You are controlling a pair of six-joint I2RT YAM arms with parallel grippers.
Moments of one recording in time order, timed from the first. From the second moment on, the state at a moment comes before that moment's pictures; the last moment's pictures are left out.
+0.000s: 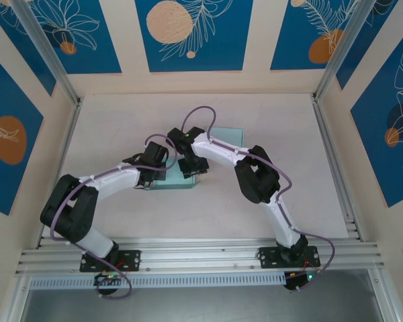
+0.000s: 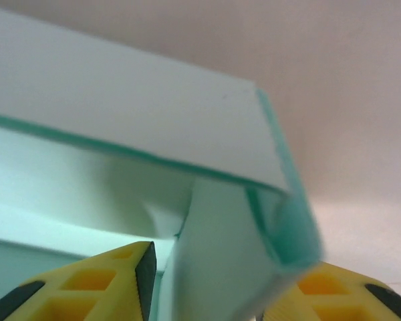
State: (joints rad) left arm -0.52 1.57 0.86 -0.36 -0.26 -0.39; right arm 0.82 2.28 1.92 -1.18 0.07 0.53
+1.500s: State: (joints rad) left arm -0.52 1.83 1.11 -0.62 -0.25 -0.45; right arm 0.77 2.38 2.02 -1.20 0.06 0.47
